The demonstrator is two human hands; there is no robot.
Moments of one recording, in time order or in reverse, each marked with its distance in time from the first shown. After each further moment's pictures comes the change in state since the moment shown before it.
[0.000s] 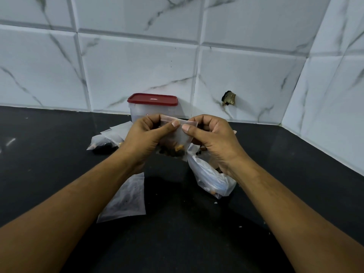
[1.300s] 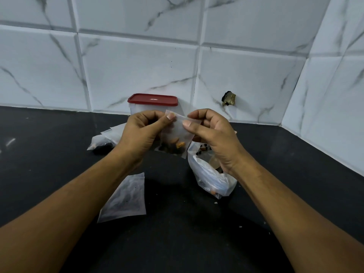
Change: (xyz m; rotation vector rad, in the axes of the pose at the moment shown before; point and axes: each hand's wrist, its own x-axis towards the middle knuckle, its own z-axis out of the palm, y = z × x) left_hand -0.006 0.014 0.003 -0.007 0.076 0.064; right_hand -0.002 -0.007 0.000 0.055 -0.032 -0.024
